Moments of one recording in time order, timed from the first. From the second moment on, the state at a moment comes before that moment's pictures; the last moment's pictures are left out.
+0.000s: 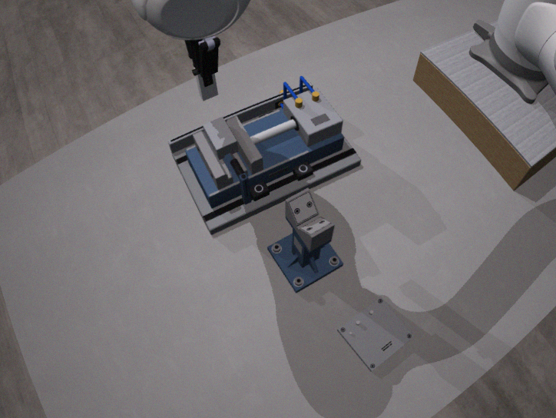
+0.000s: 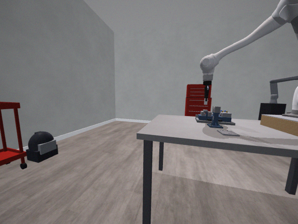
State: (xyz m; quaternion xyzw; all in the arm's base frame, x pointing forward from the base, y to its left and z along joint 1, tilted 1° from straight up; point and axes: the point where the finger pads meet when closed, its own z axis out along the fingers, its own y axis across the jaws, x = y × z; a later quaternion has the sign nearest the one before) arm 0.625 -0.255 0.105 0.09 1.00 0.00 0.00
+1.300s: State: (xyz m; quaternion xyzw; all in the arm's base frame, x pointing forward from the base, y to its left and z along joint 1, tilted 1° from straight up) arm 0.633 -0.259 0.078 0.09 1.00 0.00 0.01
